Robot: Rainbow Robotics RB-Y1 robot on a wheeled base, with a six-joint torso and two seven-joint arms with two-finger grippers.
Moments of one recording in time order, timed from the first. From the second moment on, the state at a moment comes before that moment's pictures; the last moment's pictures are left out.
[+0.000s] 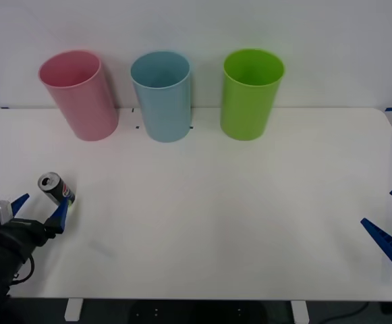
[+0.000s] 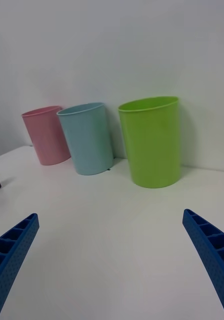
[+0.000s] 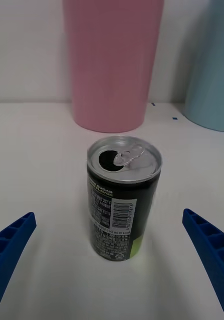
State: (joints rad) right arm 0.35 -0.40 -0.52 -1.66 0.96 -1.22 0.00; left arm 0.09 0.23 0.40 -1.32 -1.16 -0.60 -0.22
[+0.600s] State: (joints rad) right arm 0.35 -0.40 -0.52 -1.66 0.96 -1.22 0.00; left arm -0.05 0.23 0.39 -1.18 -1.20 -0.57 -0.22
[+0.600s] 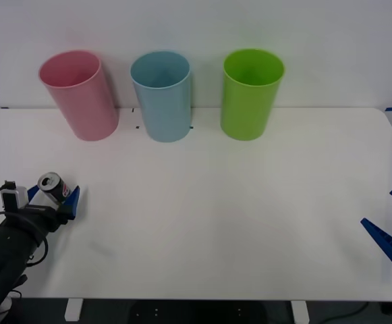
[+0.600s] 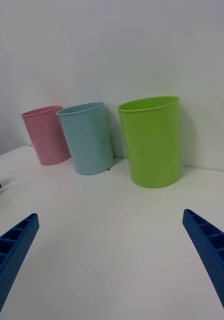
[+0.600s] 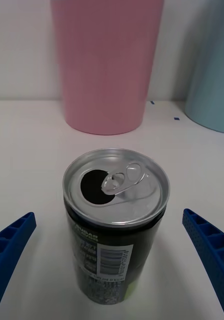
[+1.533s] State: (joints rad) right arm 0.35 -0.40 -0.52 -1.66 0.96 -1.22 0.00; left arm -0.08 0.23 0.39 -1.15 -1.21 -0.56 -0.23
